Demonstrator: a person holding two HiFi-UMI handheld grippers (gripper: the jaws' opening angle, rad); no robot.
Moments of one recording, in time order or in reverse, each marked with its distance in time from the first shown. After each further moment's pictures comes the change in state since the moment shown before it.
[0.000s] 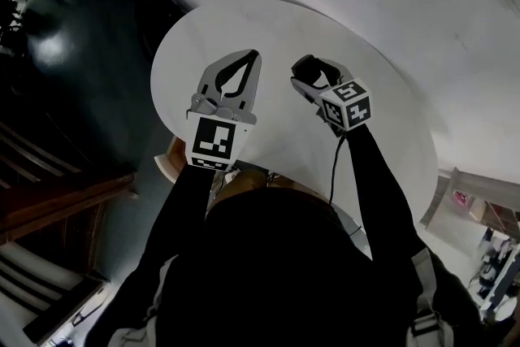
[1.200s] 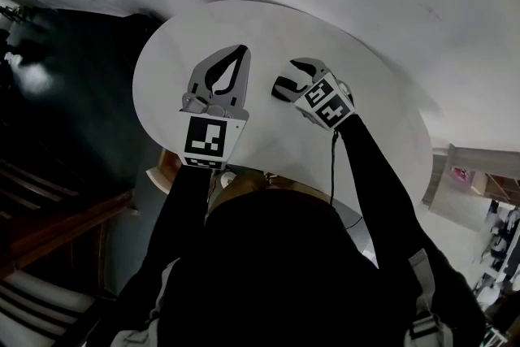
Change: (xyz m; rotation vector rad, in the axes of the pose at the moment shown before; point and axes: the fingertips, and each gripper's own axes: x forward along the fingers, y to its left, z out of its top) left arm 0.025 -0.024 0.017 -0.013 -0.052 -0.057; right arm -0.017 0.013 -0.016 -0.278 0.179 -0.021
